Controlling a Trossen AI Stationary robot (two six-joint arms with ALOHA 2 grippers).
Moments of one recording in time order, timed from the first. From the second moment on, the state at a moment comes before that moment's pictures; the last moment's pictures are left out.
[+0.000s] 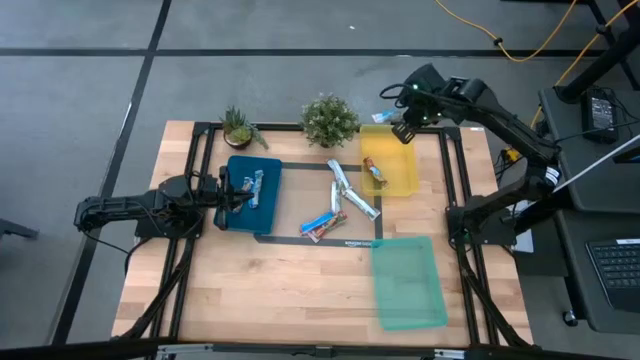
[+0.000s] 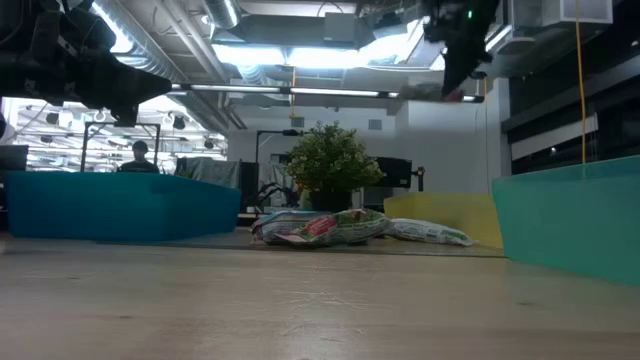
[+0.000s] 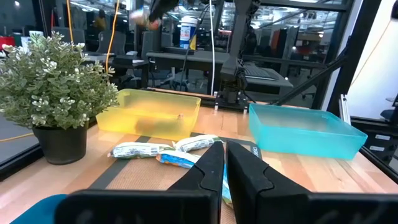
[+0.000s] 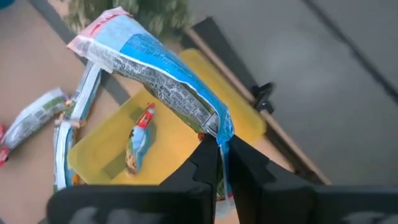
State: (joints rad) left arm 0.12 0.00 0.01 0.02 -0.02 -0.12; right arm -0.66 1.43 1.61 -1.23 0.19 -0.01
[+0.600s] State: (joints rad) left arm 0.12 0.00 0.01 0.02 -0.02 -0.12; right arm -0.74 1.43 1.11 -0.93 0.01 -0.05
